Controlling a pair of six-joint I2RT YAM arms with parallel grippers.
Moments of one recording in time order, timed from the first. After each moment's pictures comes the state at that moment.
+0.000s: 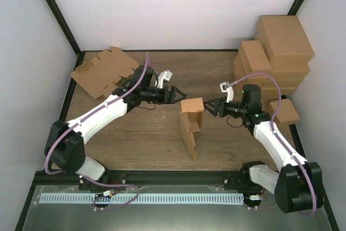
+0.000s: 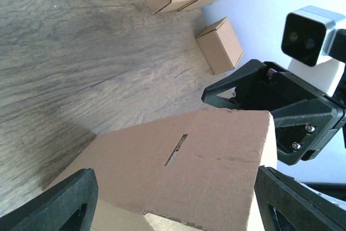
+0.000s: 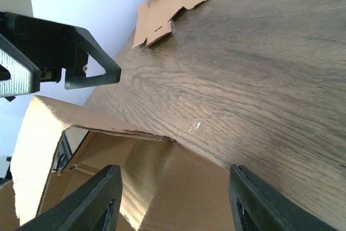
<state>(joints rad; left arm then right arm) -0.60 1.50 1.15 -0.27 0.63 -0.62 0.14 1.09 0.63 -0.11 -0.89 0.27</state>
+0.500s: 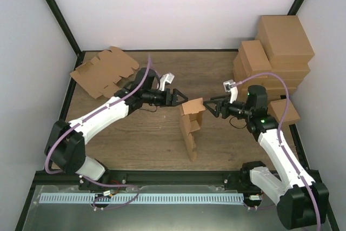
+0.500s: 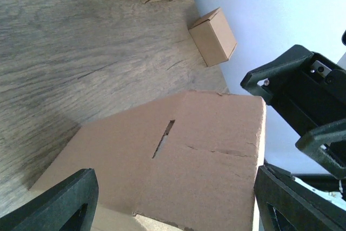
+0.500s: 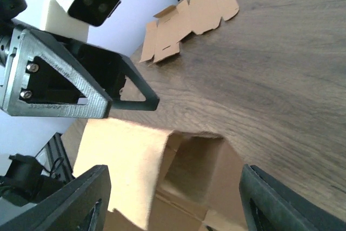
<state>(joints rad) -0.62 1.50 1.11 -0.23 0.65 -0.64 0.15 0.91 0.66 -0.21 -0.83 0.24</state>
